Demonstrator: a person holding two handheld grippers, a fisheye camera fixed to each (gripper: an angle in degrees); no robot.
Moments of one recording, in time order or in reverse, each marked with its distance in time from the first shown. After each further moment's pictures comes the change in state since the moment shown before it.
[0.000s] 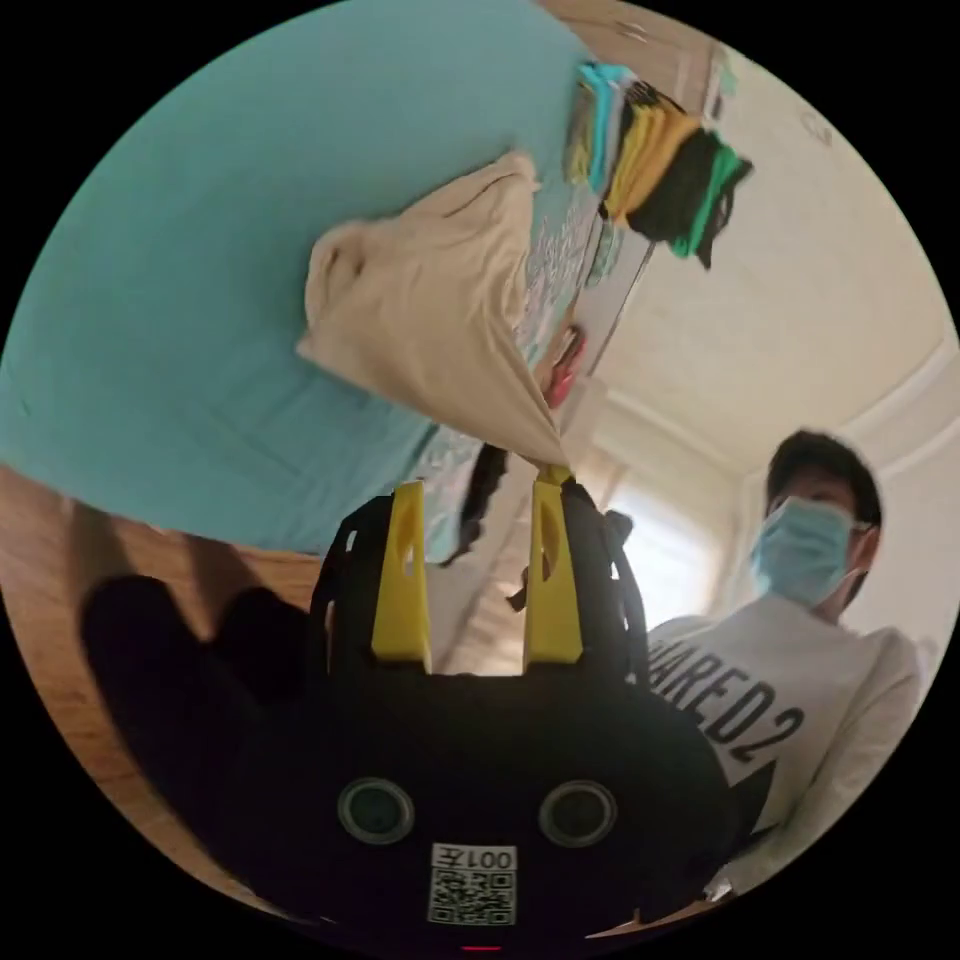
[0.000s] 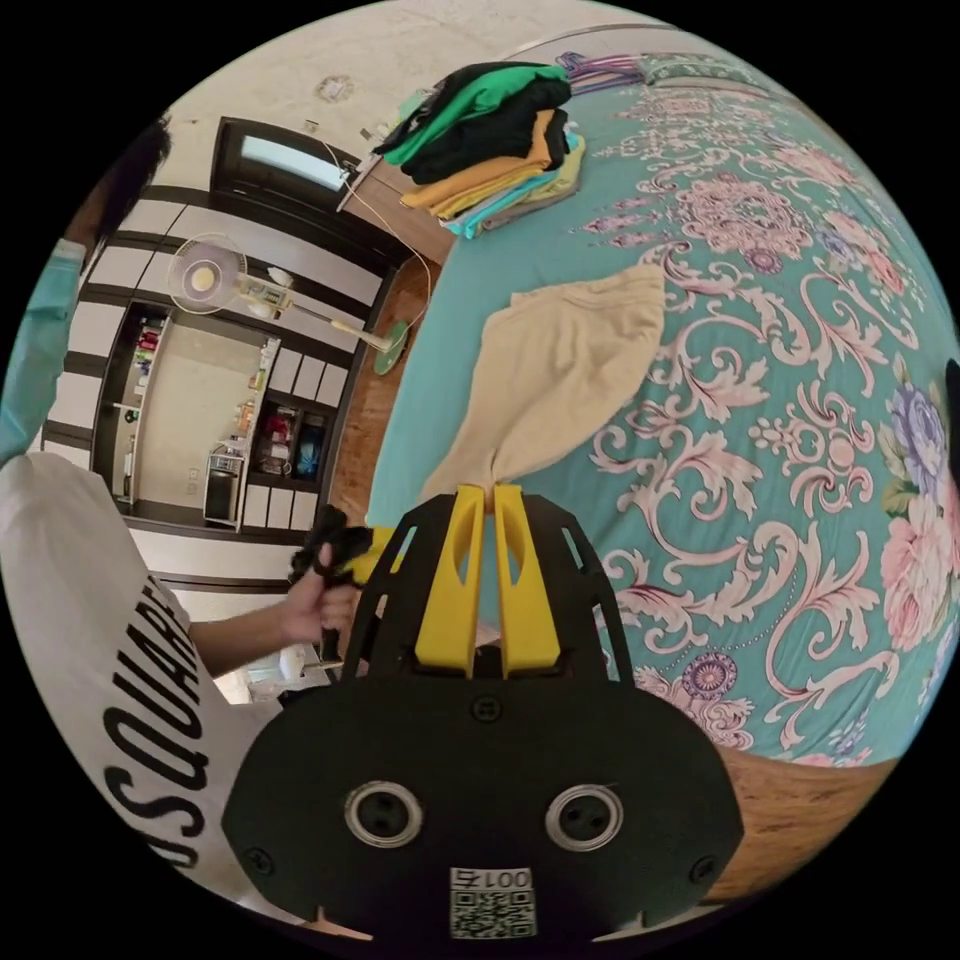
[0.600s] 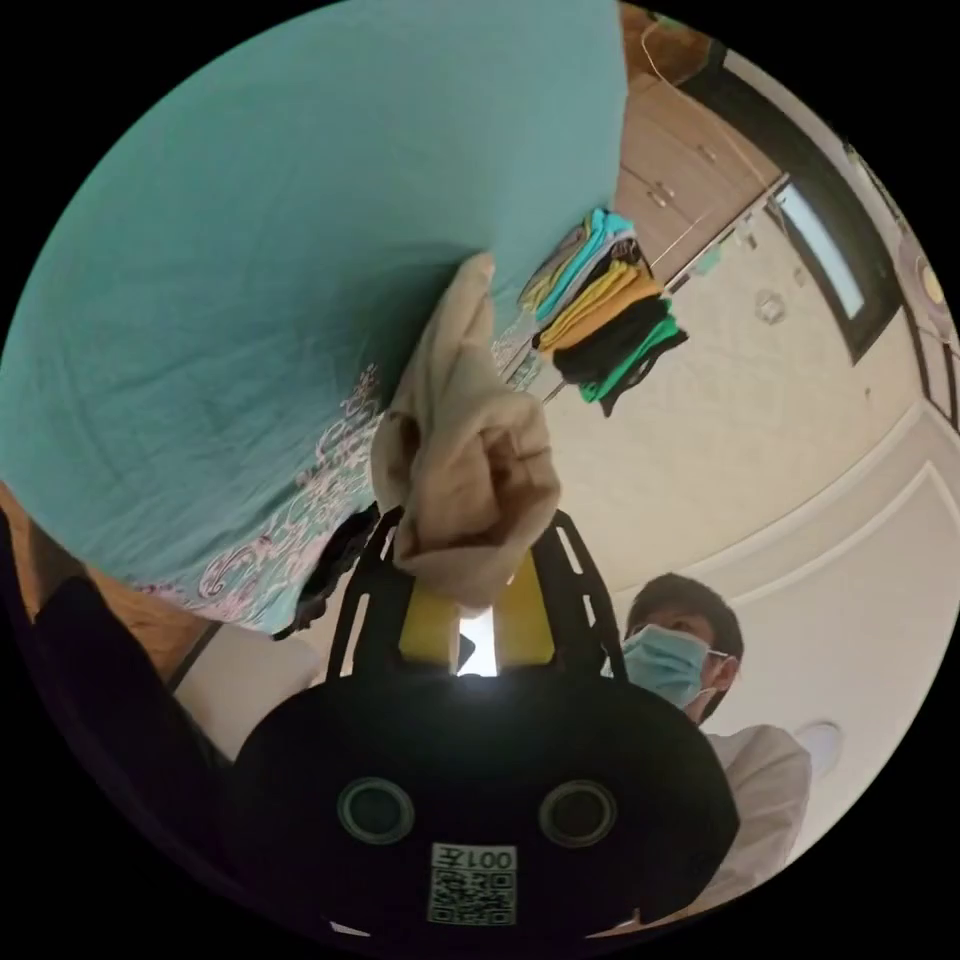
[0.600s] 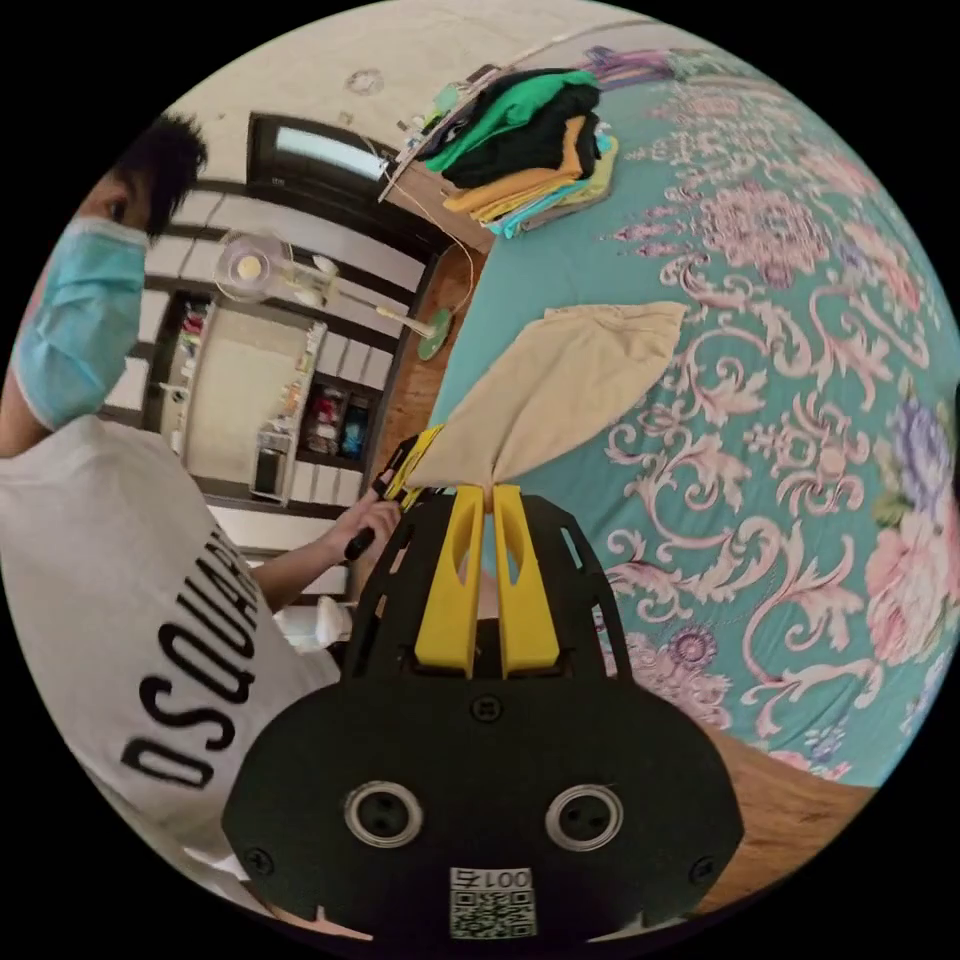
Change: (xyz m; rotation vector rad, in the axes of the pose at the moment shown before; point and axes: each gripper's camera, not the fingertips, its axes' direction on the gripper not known) left arm 0.014 0.002 0.018 0.324 0.484 -0.263; right arm 0.023 0.038 -0.083 -0.051 -0.141 -0.044
